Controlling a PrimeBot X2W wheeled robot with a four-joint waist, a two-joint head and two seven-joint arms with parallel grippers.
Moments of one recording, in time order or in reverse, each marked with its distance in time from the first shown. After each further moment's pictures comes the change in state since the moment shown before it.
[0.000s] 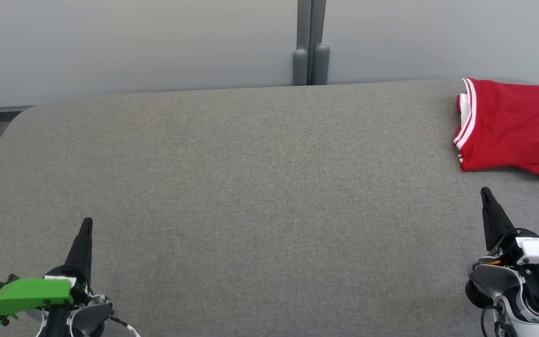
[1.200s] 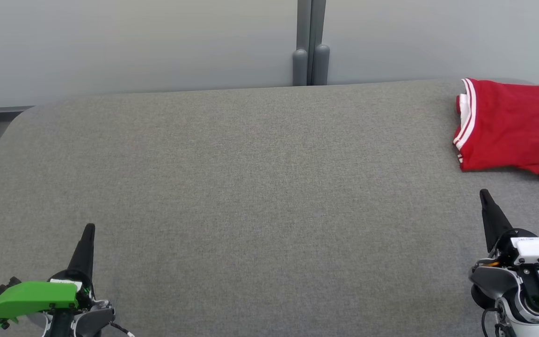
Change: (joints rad) left arm 0.016 0.008 -0.018 -0.002 0.066 0.012 -0.018; right arm 0.004 -0.021 0.026 0.001 -0.075 -0.015 -0.021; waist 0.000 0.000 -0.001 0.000
